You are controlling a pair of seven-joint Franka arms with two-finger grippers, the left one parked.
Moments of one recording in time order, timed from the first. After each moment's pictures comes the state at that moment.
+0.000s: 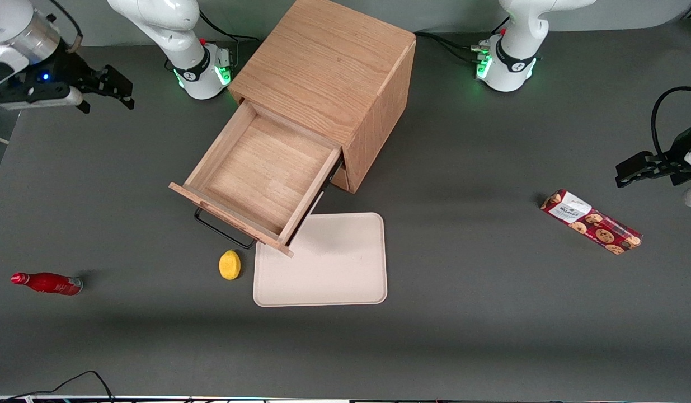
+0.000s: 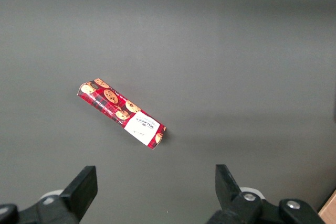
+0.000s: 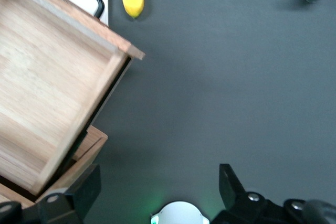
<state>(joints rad) -0.36 -0.38 0.36 -1.98 0.15 1.58 -0.08</state>
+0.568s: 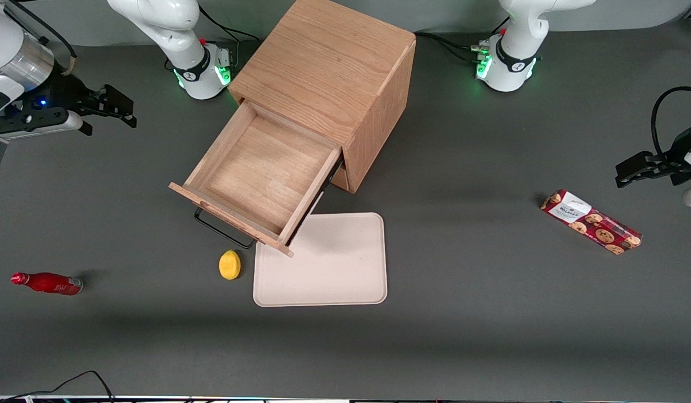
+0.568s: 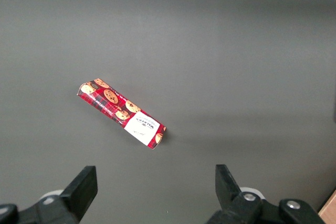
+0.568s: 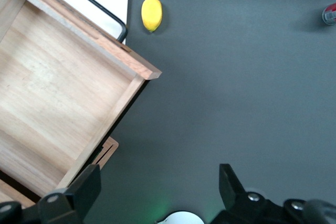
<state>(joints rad) -0.32 -0.27 0.38 -1.87 0.15 1.57 -0.06</state>
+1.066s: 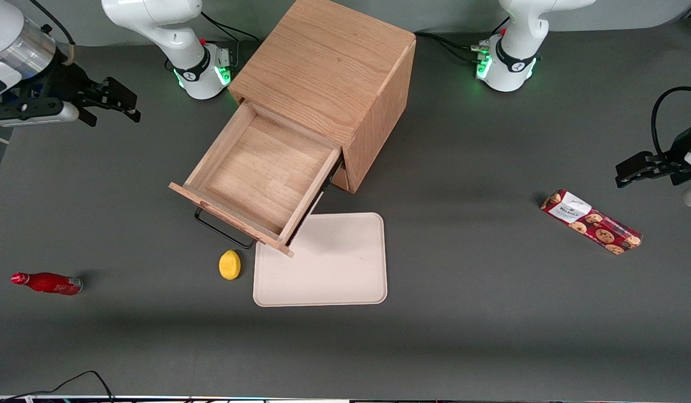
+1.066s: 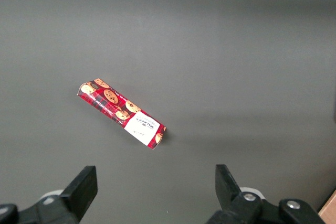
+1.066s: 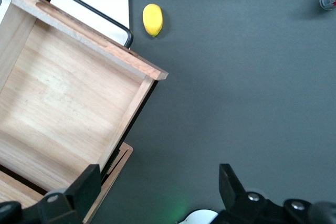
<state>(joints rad) 0.09 -0.27 0.02 -1.85 0.07 1.57 0.13</state>
